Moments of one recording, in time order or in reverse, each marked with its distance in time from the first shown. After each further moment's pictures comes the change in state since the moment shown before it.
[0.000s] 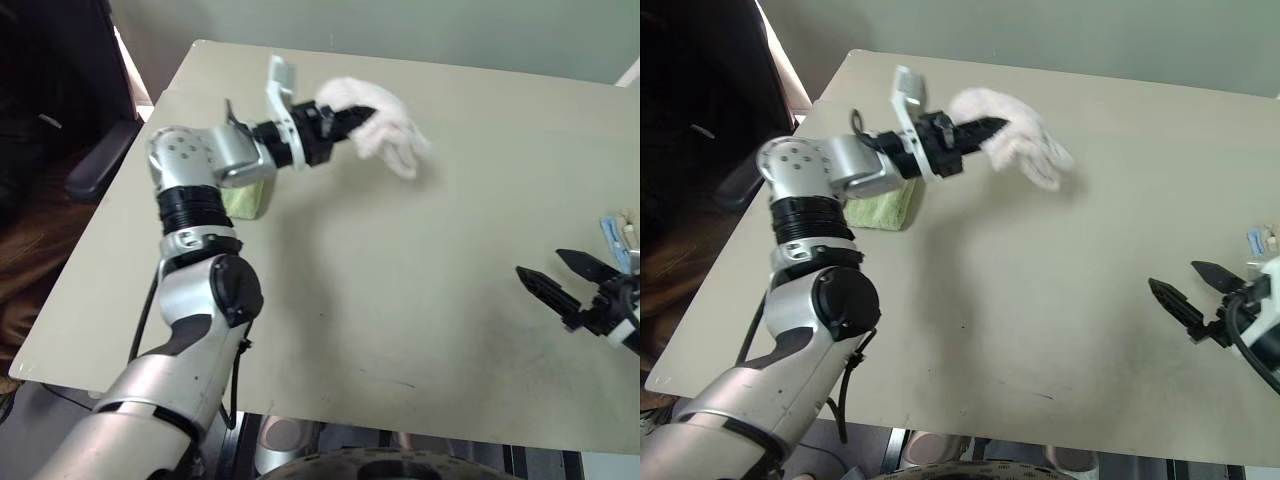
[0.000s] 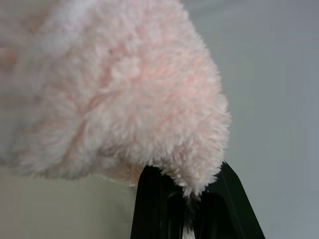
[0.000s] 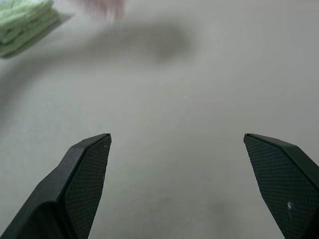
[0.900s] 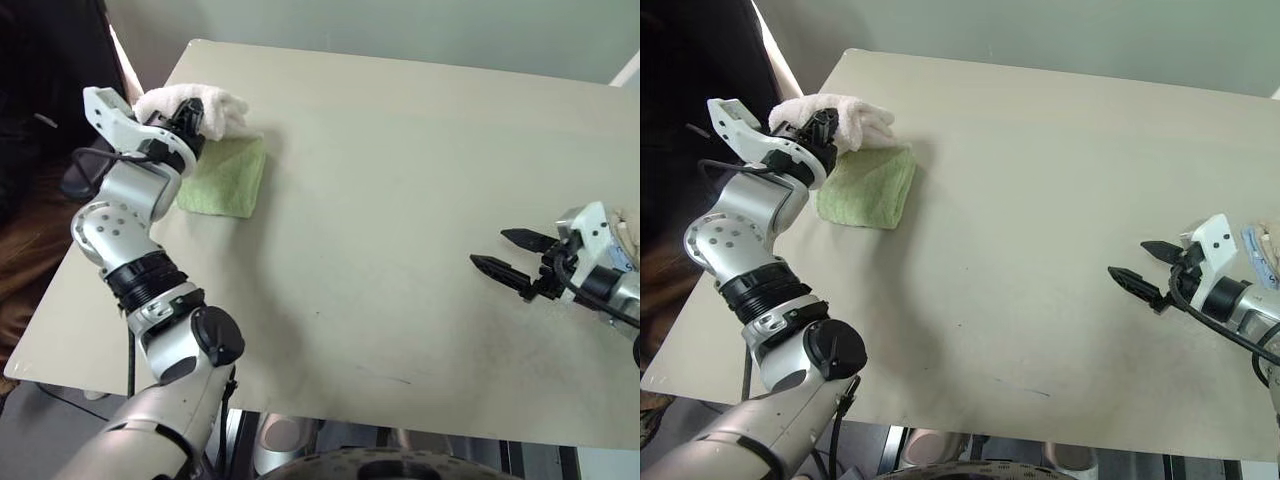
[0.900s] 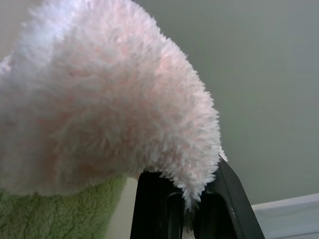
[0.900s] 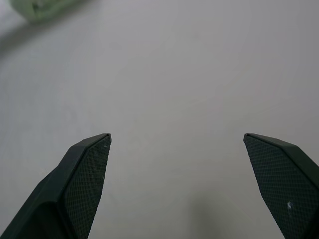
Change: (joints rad) left arm 0.337 0.025 0.134 -0.453 -0.120 -0.434 0.457; right arm -0.294 -0.119 0.321 0.234 -0.191 -0.059 0.148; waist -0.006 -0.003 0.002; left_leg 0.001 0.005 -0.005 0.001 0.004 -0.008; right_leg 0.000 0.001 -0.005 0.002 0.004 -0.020
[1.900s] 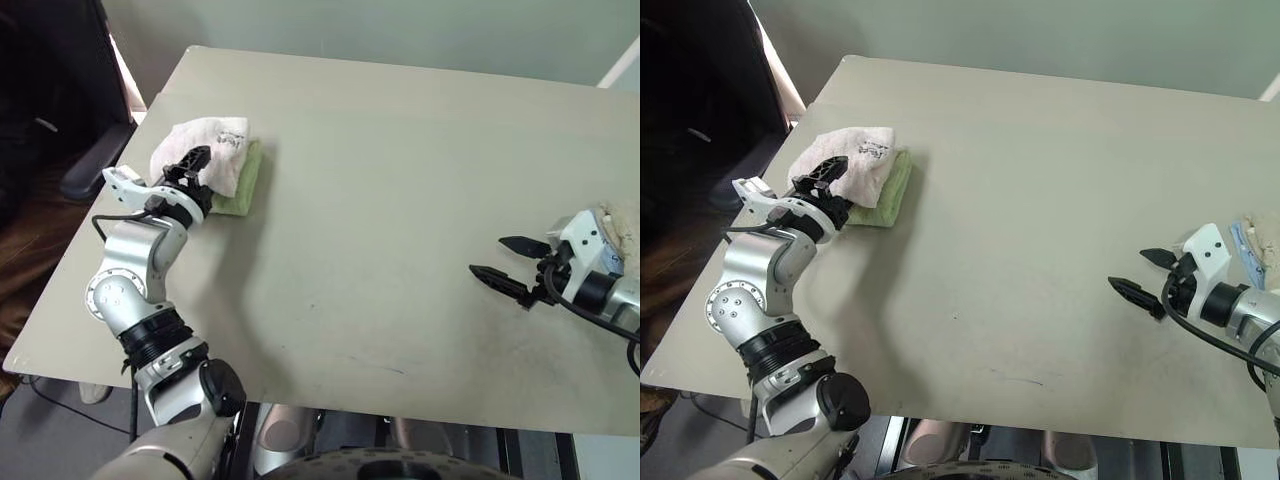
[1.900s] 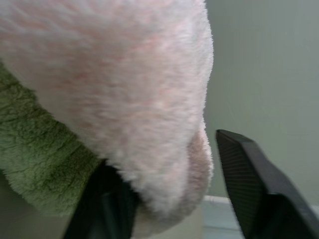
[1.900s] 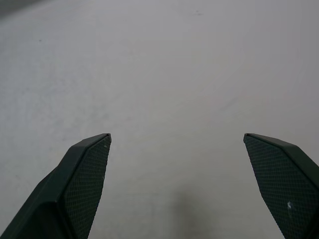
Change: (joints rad) left arm 0.287 -0.050 -0.052 -0.114 -0.560 -0.106 0.360; right arm 0.023 0.000 0.018 0.016 -0.065 -0.050 0.043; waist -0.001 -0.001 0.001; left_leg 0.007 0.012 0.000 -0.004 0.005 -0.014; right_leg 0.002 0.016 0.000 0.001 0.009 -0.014
